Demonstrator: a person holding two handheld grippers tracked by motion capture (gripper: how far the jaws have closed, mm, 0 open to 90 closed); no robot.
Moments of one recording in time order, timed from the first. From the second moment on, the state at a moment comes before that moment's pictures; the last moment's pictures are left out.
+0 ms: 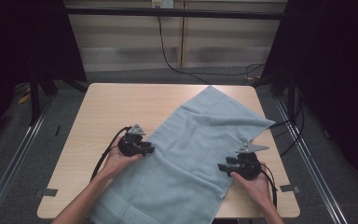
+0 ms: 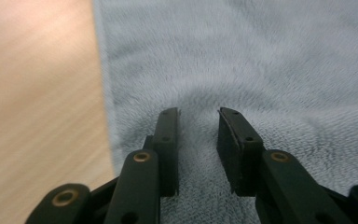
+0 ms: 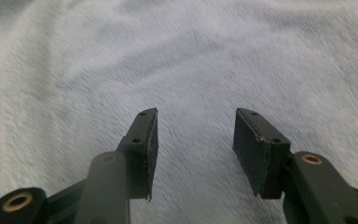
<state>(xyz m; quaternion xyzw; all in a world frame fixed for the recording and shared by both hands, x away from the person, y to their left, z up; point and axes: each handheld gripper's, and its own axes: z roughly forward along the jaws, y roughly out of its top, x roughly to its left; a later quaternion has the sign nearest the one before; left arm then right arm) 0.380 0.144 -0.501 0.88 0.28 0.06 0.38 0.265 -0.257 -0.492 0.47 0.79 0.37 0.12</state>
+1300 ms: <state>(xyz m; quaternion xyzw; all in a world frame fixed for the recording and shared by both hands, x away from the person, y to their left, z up) 0.366 0.206 -0.489 0.84 0.34 0.12 0.40 0.337 -0.181 -0.503 0.40 0.83 0.37 0.12</state>
